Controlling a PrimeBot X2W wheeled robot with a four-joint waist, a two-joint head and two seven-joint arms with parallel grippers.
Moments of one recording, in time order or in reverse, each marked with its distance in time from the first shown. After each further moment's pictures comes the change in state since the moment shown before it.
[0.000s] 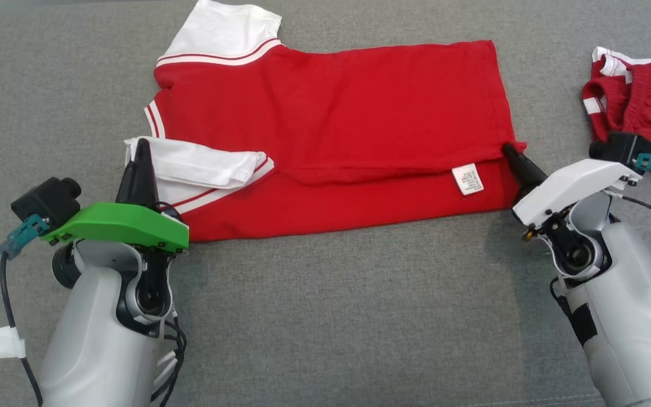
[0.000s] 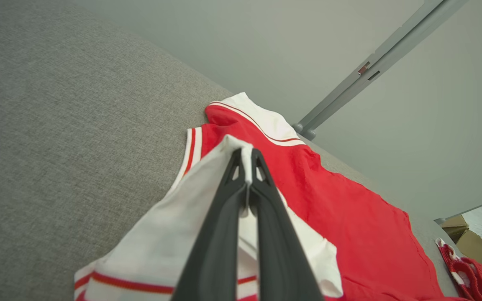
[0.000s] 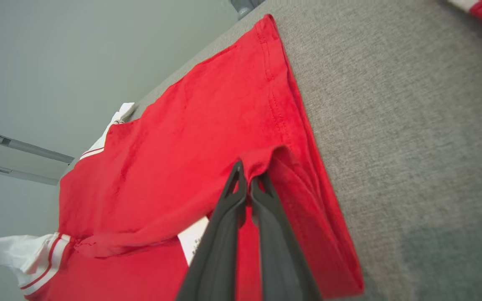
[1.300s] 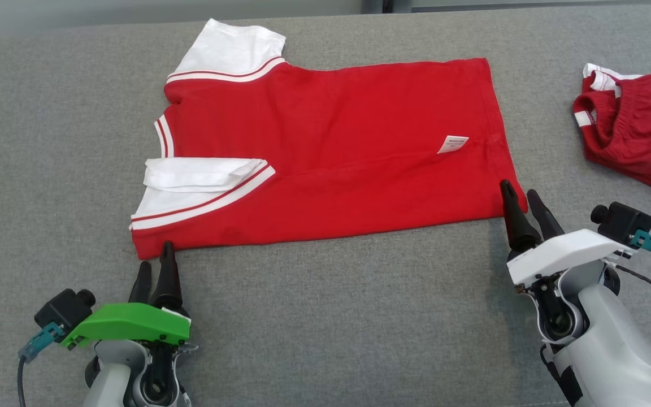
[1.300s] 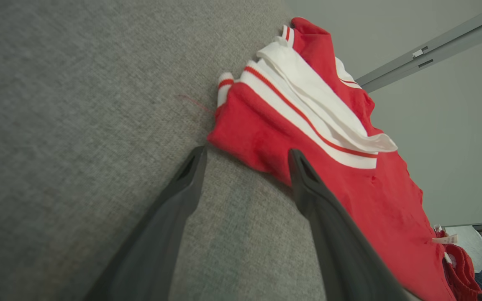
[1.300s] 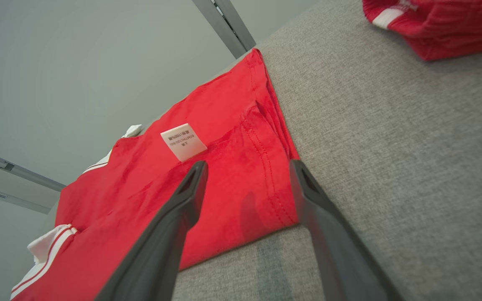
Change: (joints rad) left arm 0.225 -0.004 -0.012 0.088 -0.238 -0.064 -0.060; right arm 0.152 0.024 0.031 0.019 -0.041 0.056 -0.342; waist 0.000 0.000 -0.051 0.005
